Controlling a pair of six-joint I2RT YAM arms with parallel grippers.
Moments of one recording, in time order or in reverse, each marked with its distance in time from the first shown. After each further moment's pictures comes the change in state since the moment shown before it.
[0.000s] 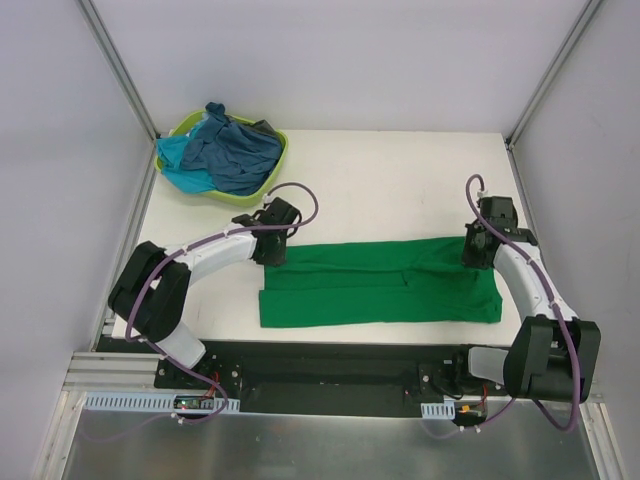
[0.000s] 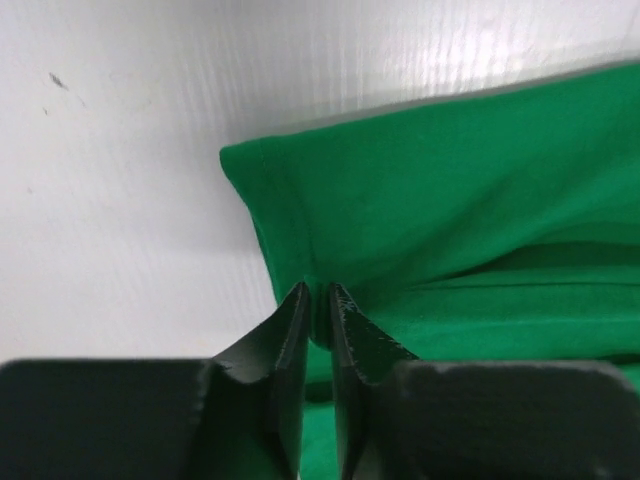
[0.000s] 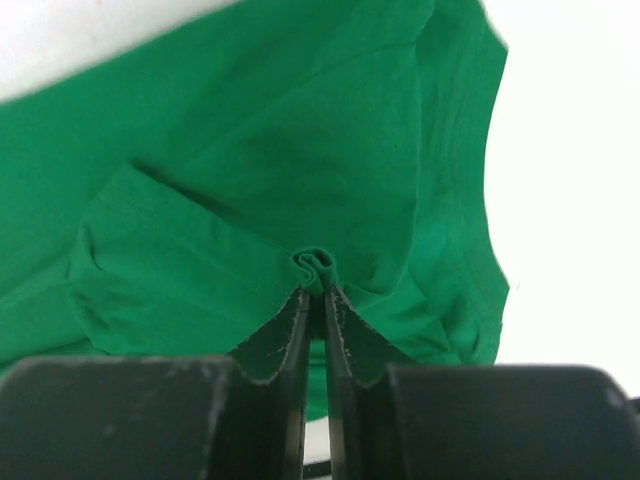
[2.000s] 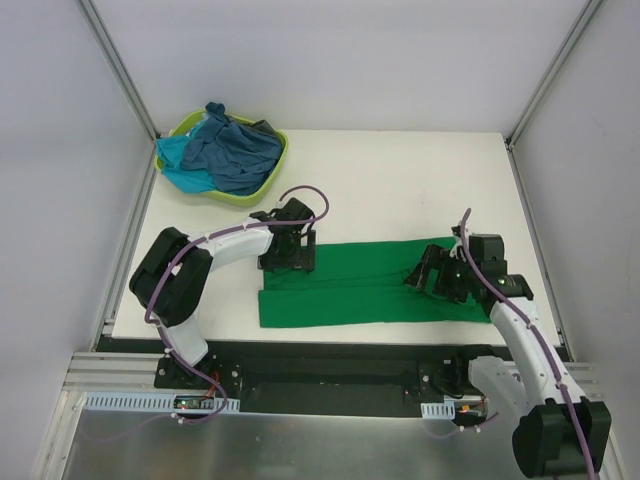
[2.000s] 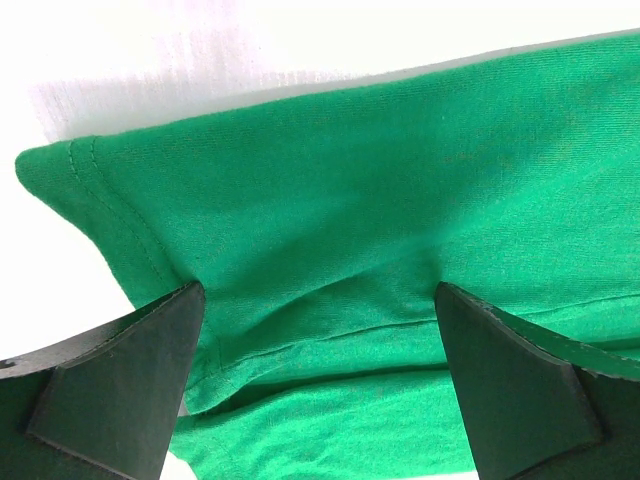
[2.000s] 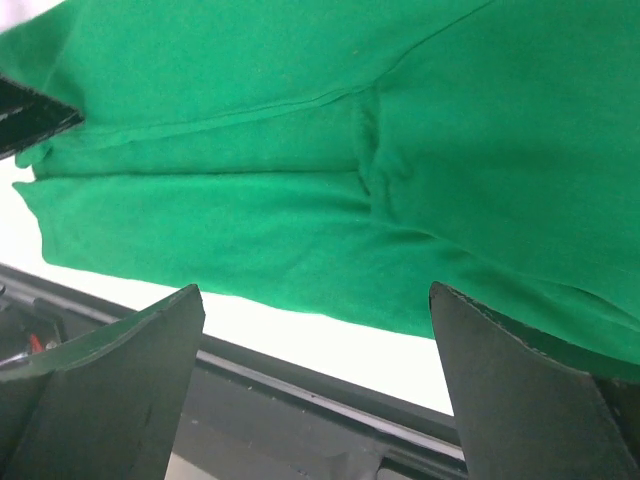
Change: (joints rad) left arm -0.040 0.136 0.069 -0.008 0.143 -0.149; right arm 0.151 -0.376 -0.292 0.019 -0.519 0.238
